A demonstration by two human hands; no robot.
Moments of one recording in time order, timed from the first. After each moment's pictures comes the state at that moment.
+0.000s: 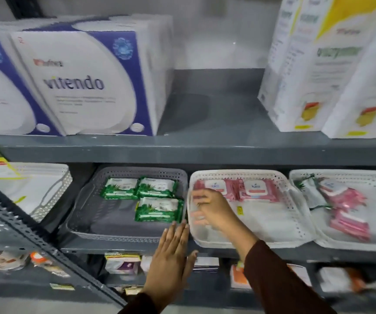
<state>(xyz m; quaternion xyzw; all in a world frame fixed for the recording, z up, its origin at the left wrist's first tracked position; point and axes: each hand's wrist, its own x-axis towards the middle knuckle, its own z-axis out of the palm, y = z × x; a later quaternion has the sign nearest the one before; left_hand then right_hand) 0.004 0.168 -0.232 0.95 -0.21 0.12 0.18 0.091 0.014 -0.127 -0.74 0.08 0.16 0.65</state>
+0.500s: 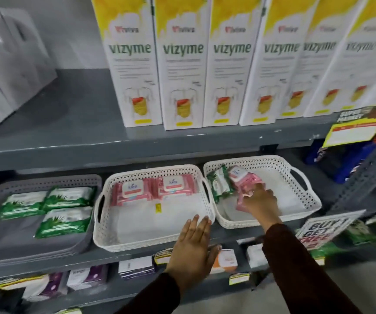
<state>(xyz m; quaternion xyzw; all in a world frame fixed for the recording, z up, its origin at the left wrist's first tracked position) -0.002 -0.107 -0.228 0.92 -0.37 0.07 0.12 0.055 -0.349 -0.180 -0.91 0.35 0.00 0.24</state>
